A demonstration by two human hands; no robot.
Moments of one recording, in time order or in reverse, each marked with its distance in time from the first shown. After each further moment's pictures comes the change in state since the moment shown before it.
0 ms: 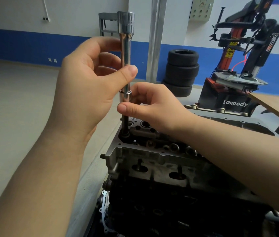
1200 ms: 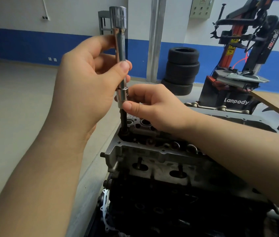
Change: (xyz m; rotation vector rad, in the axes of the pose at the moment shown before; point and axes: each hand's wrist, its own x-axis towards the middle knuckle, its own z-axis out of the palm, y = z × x) left_hand 0.000 -0.003 0.003 -0.037 -0.029 -0.006; right_hand -0.003 0.000 -0.005 -0.045 -0.078 0.013
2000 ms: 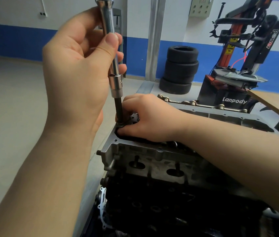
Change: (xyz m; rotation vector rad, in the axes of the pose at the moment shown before) left_hand -0.001 0.009 0.013 -0.277 0.156 0.026; right_hand 0.000 -0.009 0.010 -0.503 -0.185 0.028
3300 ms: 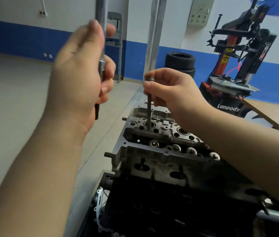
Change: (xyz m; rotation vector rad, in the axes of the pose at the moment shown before) left_hand 0.020 -0.002 -0.037 -0.178 -0.119 -0.206; right_hand 0.000 0.009 -0.028 0.694 0.512 0.222
